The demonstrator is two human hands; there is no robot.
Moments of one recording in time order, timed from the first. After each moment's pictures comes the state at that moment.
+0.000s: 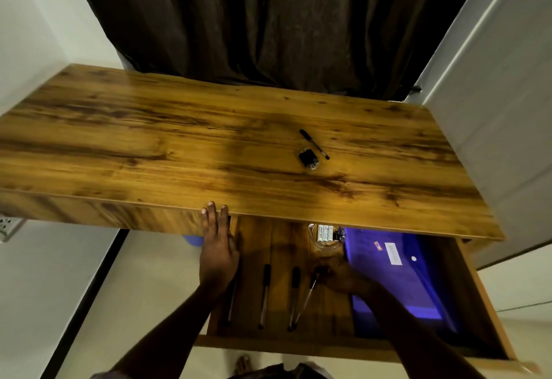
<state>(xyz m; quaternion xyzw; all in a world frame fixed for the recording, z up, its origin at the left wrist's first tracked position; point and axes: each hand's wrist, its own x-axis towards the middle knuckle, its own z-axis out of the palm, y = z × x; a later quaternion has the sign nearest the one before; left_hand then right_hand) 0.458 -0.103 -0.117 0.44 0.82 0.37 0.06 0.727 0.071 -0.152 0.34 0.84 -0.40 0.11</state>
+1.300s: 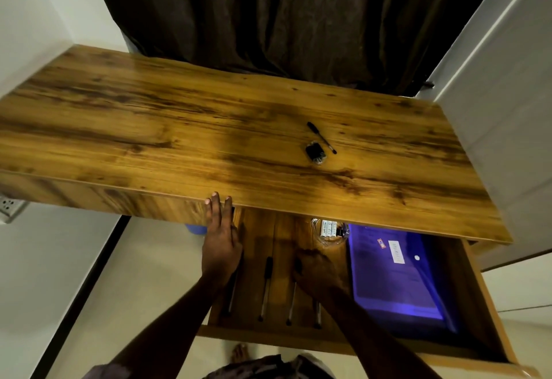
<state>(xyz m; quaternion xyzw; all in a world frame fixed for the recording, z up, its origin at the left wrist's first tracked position) 0.460 -0.102 -0.111 0.43 0.82 0.38 0.06 0.671 0.016 -0.154 0.39 0.90 -0.20 0.08</state>
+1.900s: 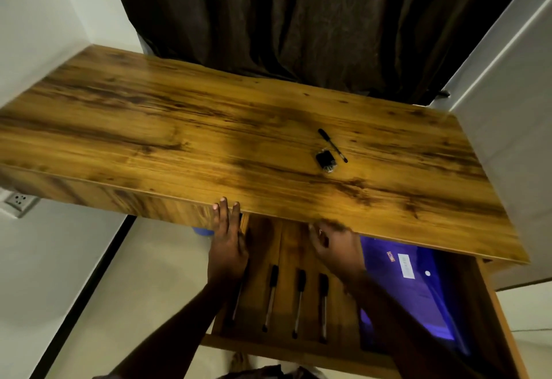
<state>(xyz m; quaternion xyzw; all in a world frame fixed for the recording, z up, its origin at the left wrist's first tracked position) 0.457 -0.100 -0.118 0.43 0.82 0.37 0.07 0.652 0.053 -0.066 0.38 0.90 -0.14 -0.16</state>
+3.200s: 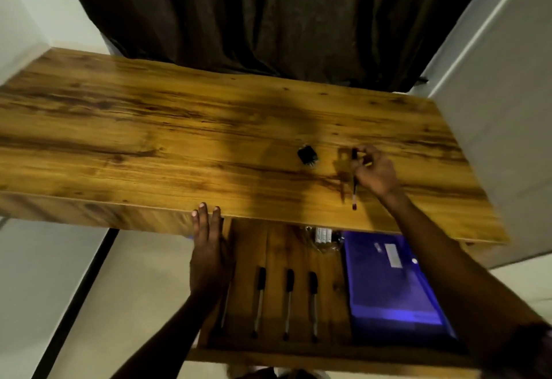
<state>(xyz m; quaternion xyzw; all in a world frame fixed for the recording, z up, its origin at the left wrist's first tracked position) 0.457 -0.099 -0.118 0.42 0.83 0.36 0.05 0.660 0.197 0.021 0.51 0.75 -0.34 -0.25</state>
